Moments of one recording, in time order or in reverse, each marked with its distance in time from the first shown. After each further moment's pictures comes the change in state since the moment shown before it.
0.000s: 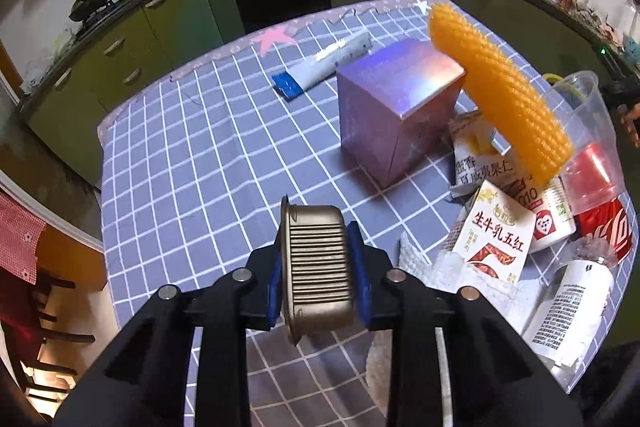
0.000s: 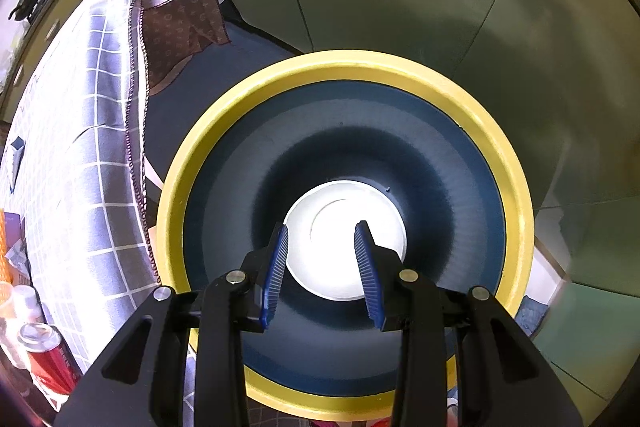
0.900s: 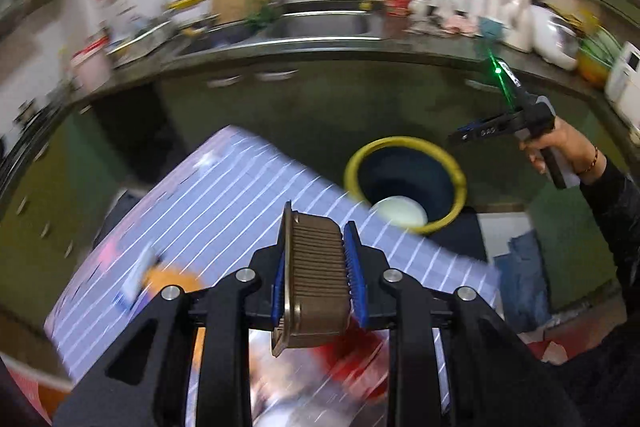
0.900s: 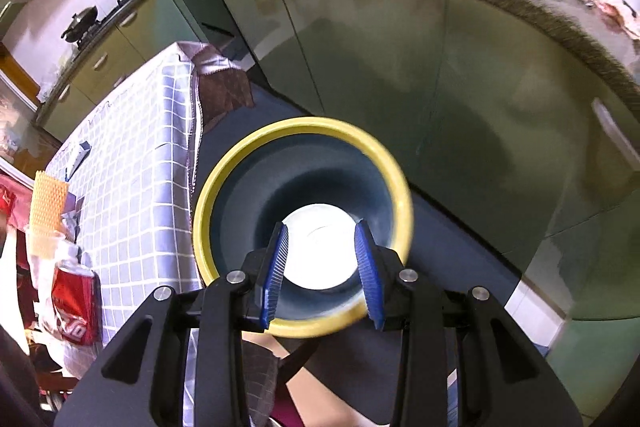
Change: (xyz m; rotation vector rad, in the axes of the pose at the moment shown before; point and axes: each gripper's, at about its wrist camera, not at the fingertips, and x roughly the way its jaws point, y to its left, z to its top) left arm -0.115 -0.228 0.137 0.389 -0.214 -0.337; right arm -0.129 -0.076 -0.068 -0.054 -0.275 0.098
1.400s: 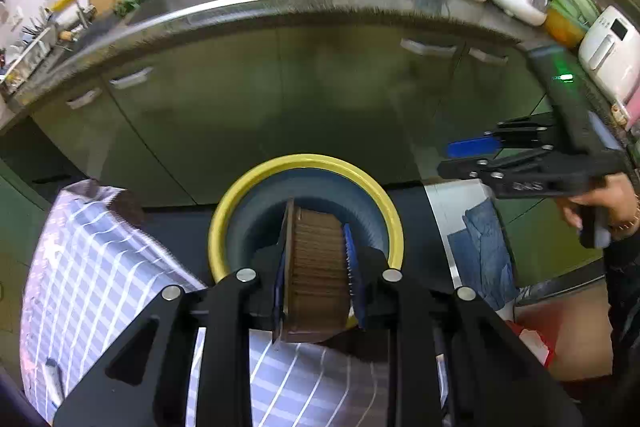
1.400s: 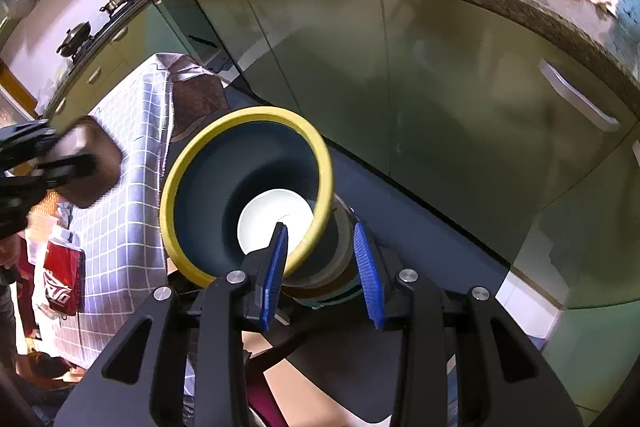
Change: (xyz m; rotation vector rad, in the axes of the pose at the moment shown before) left arm 0.193 -0.135 0.103 0.131 0.185 -0.218; right arm -0.030 -0.079 -0.039 0.049 -0.026 -0.003
